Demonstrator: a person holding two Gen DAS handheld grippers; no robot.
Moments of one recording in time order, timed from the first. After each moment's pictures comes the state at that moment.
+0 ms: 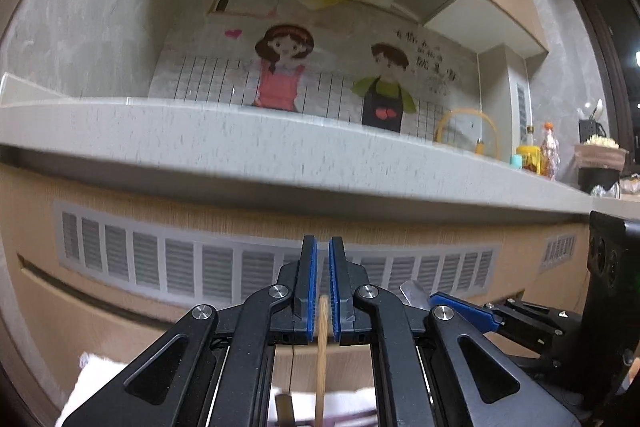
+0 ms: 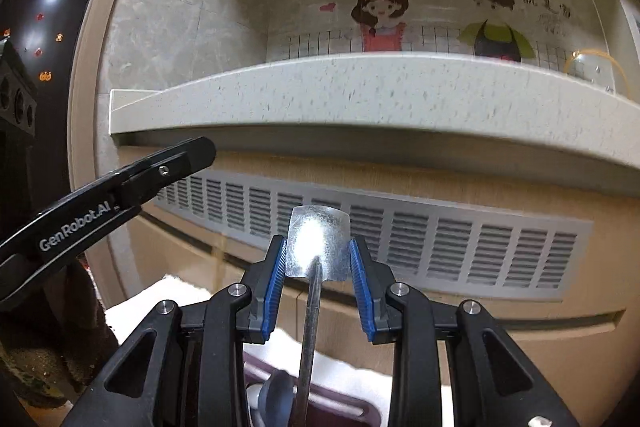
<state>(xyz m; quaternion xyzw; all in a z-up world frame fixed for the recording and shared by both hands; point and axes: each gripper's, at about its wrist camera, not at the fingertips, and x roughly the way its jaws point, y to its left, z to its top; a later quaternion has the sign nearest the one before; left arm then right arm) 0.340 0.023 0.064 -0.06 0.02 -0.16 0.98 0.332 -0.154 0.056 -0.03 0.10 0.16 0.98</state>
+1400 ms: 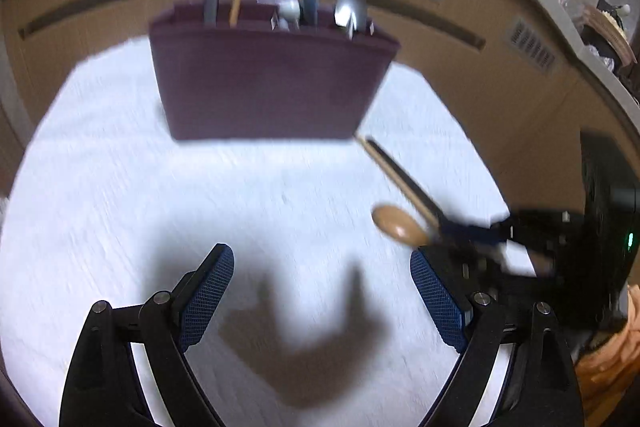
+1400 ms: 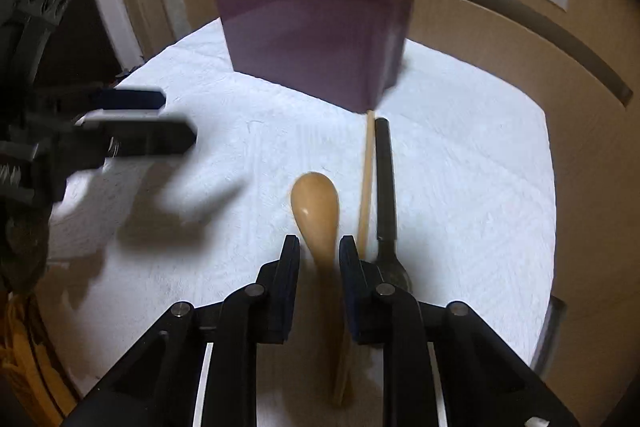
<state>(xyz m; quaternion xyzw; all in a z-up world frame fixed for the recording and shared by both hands) 0.191 -0.038 -0.060 -0.05 0.47 -0.19 0.86 0.177 -0.208 -0.074 -0.11 0.45 0.21 0.86</state>
